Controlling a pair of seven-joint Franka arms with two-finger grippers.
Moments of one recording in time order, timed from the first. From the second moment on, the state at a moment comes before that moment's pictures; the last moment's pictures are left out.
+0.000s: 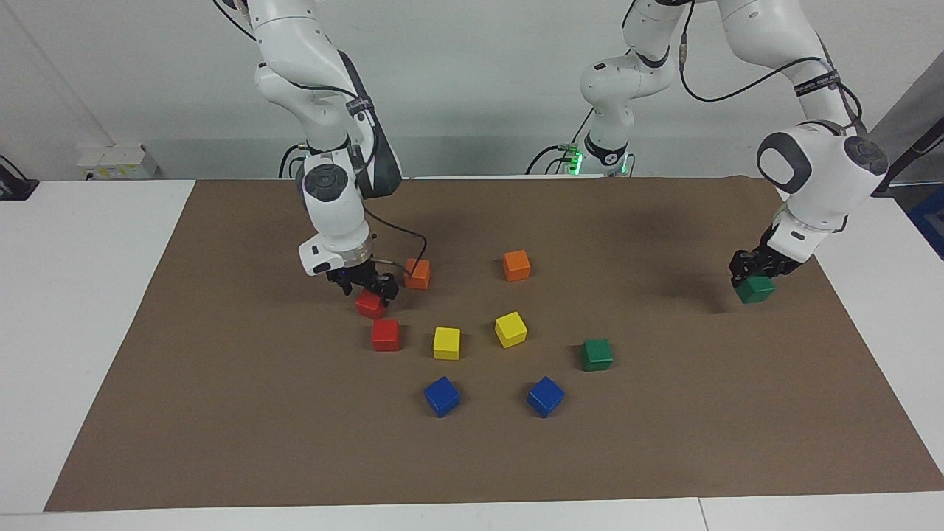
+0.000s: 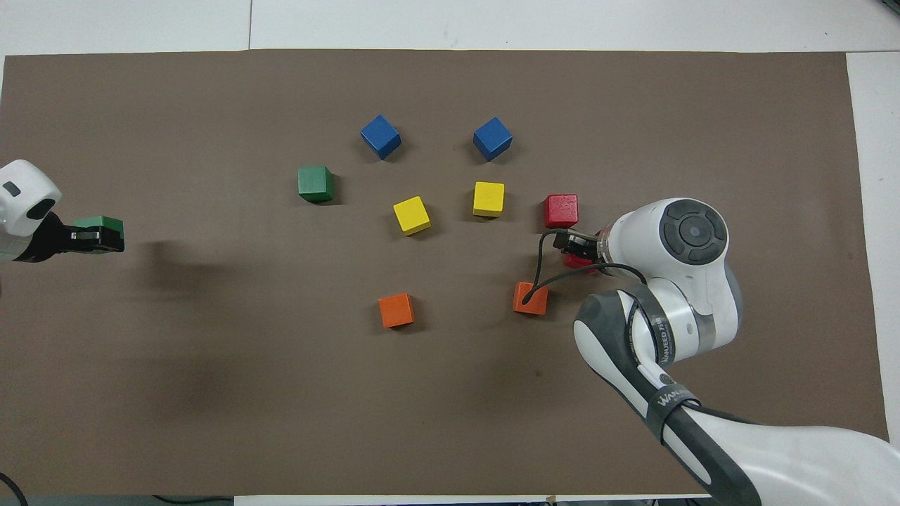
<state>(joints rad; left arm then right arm) 0.25 0.12 -0.01 -2.08 -0.04 2.25 0.31 0.27 0.18 0.02 -2.19 0.01 2.41 0.64</state>
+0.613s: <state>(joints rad) 0.26 0.19 -0.02 -2.15 -0.04 2.43 0.39 0.19 0.18 0.01 -2.11 -0.01 2.32 0.28</state>
